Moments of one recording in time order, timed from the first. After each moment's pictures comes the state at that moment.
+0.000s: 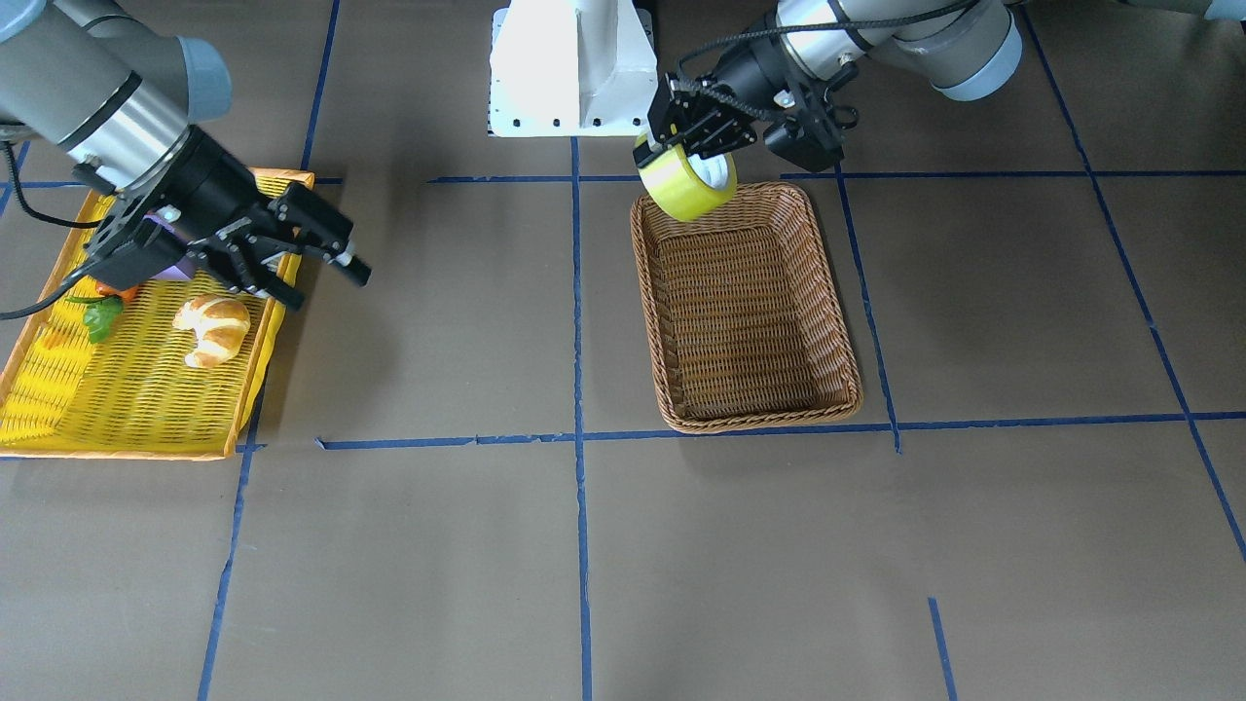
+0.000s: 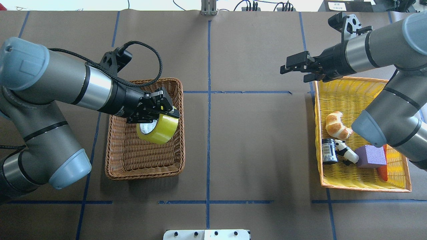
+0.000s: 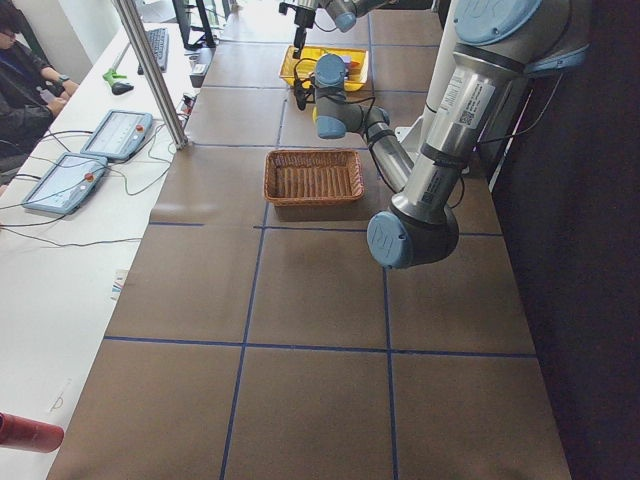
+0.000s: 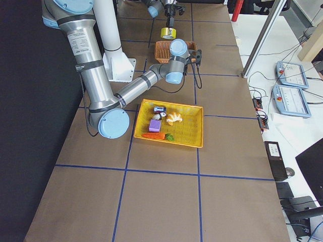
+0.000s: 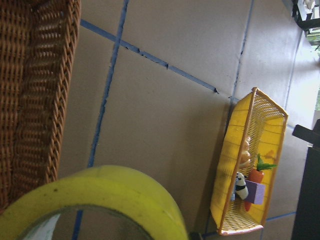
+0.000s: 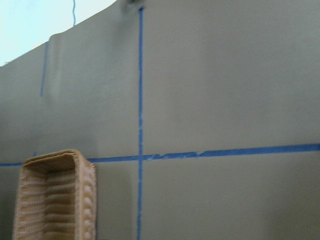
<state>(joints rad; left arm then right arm) -0.68 -2.02 -1.93 -2.15 -2.19 -1.63 0.92 -1.28 1.84 -1.00 2.17 1.20</state>
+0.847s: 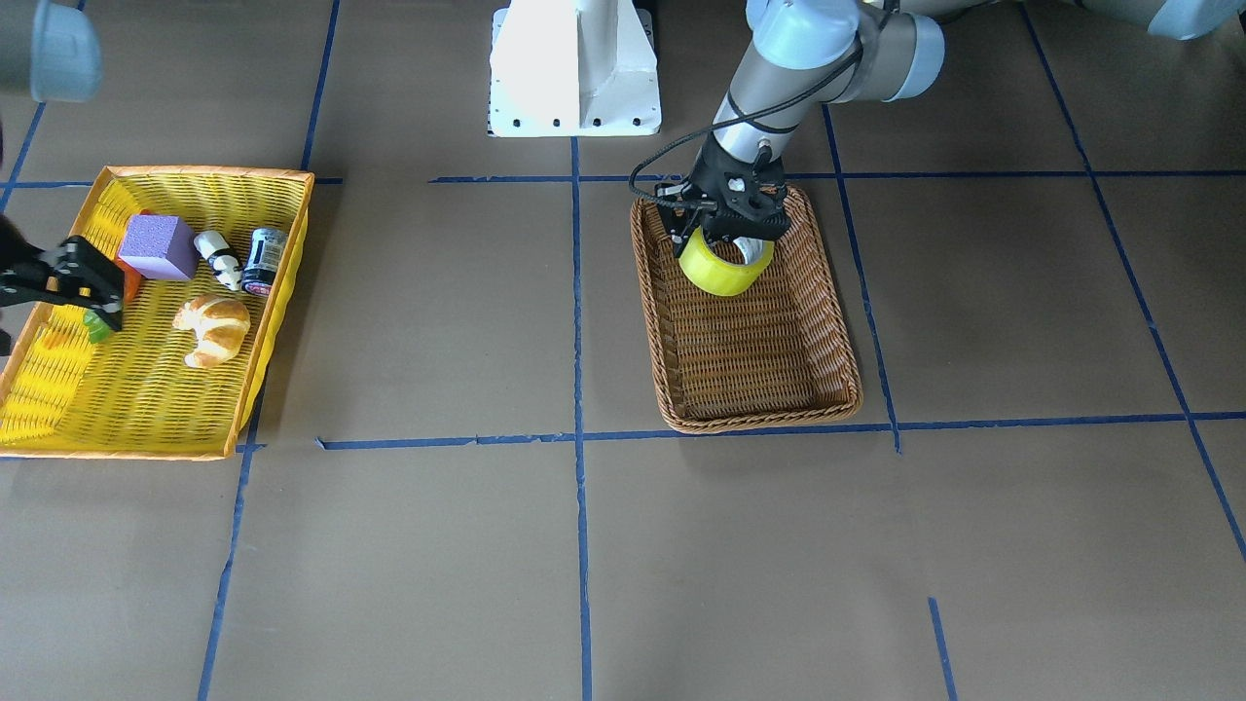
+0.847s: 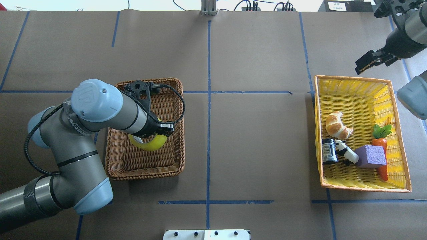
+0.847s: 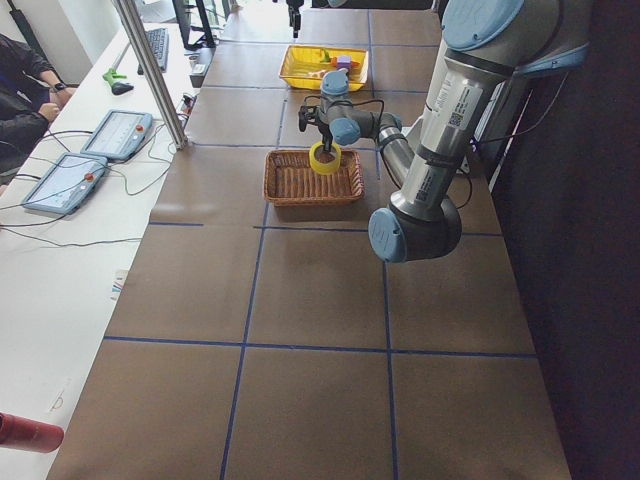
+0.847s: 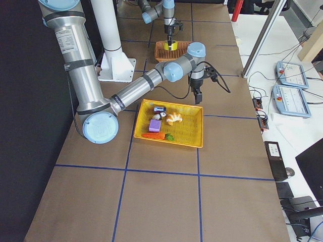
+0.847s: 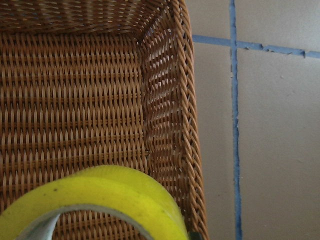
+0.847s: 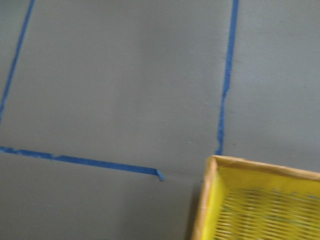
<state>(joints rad) -0.52 -2.05 -1.84 -1.80 -1.88 -1.22 1.16 -1.31 1.91 -1.73 2.17 0.31</state>
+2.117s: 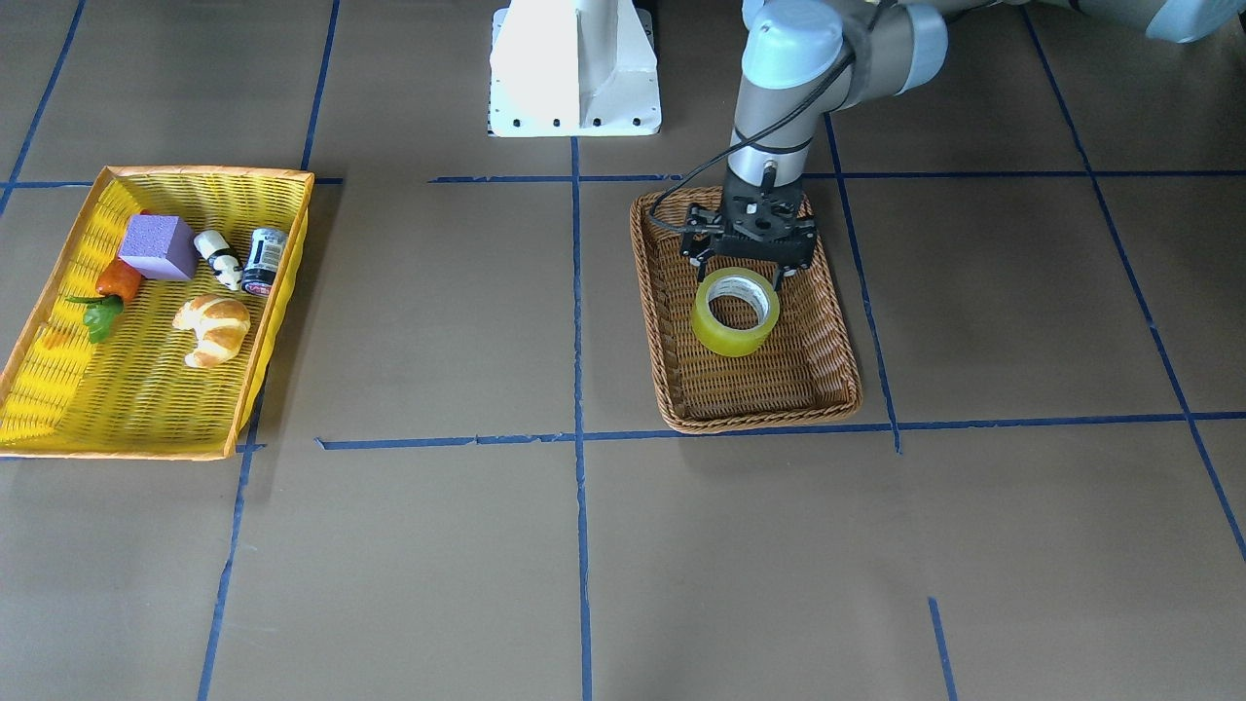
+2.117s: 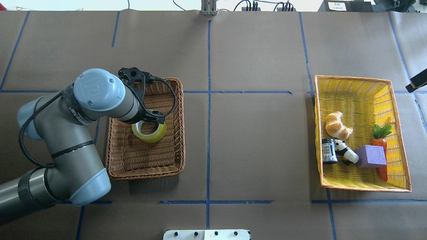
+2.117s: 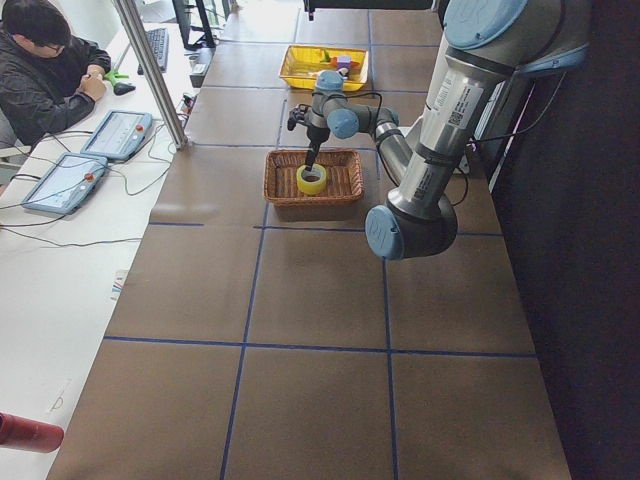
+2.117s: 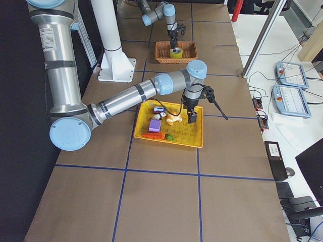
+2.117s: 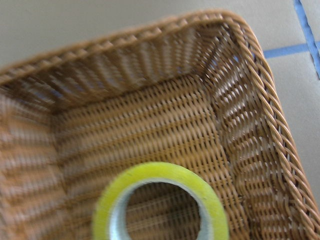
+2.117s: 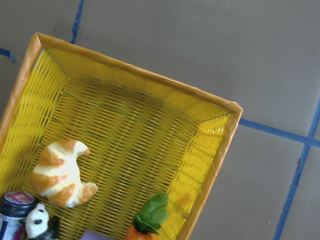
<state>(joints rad) -0.62 -2.06 -1.90 -1.53 -1.83 -0.94 1.32 -1.53 1.92 -1.76 2.31 0.04</state>
